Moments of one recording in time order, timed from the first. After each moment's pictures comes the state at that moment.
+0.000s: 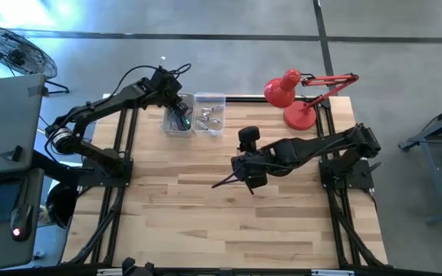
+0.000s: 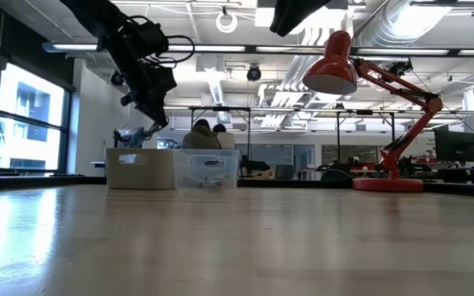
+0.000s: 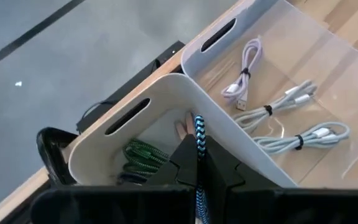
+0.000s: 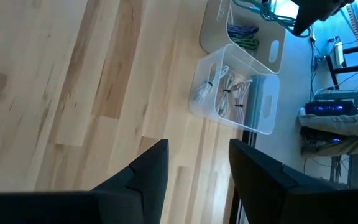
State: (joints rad) left arm 0.79 1.38 1.05 -0.48 -0.05 0.02; right arm 0.23 1.72 1.72 -1.10 0.59 -0.23
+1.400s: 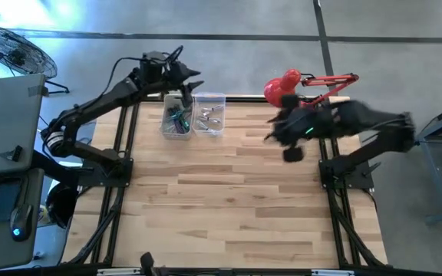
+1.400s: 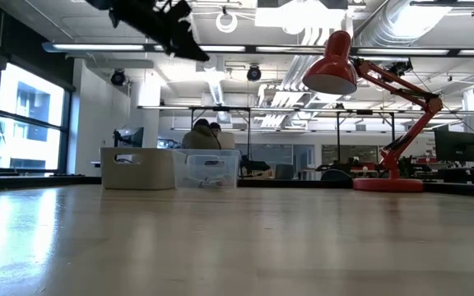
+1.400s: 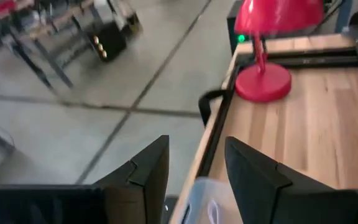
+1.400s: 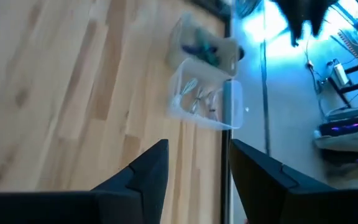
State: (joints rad) left arm 0.70 1.33 1.21 -0.17 0.19 0.39; right arm 0.10 1.37 1.72 -1.18 0.42 -0.34
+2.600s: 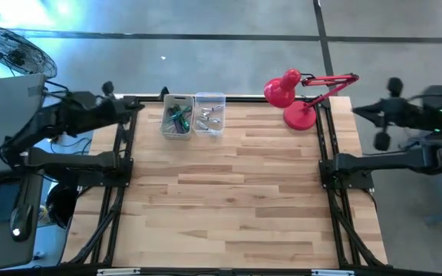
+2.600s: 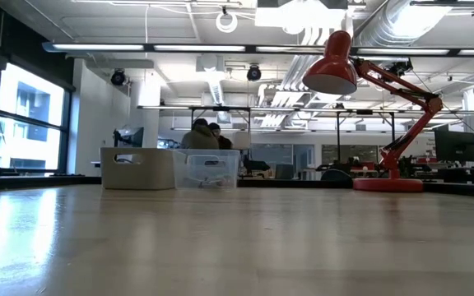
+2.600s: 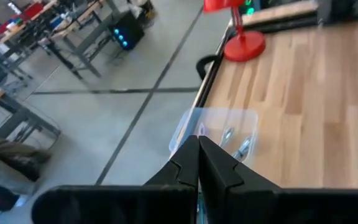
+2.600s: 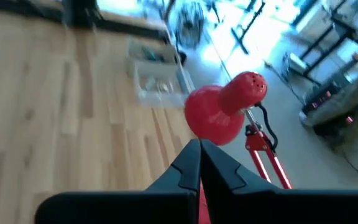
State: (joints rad) left arm 0.24 0.66 1.23 -0.94 -0.36 0.32; right arm -0.21 0.74 1.72 -1.47 0.24 -0.27
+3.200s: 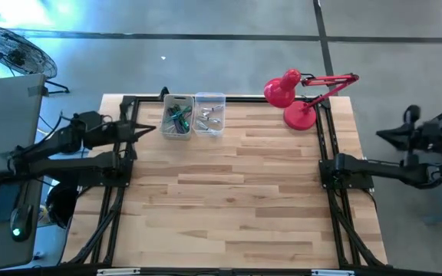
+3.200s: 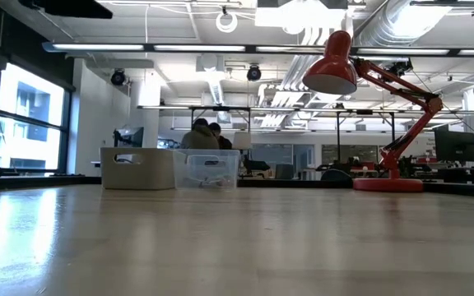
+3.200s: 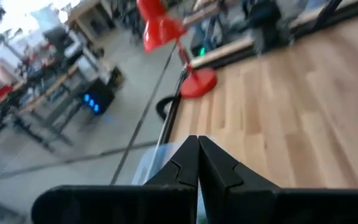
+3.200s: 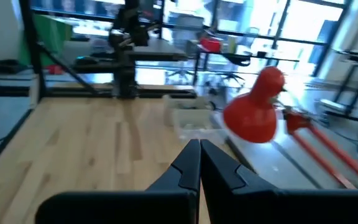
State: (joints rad) left arm 0.22 0.39 0.74 -0.53 -0.13 0.50; right arm -0.21 0.19 1.45 -1.40 0.07 -0.10
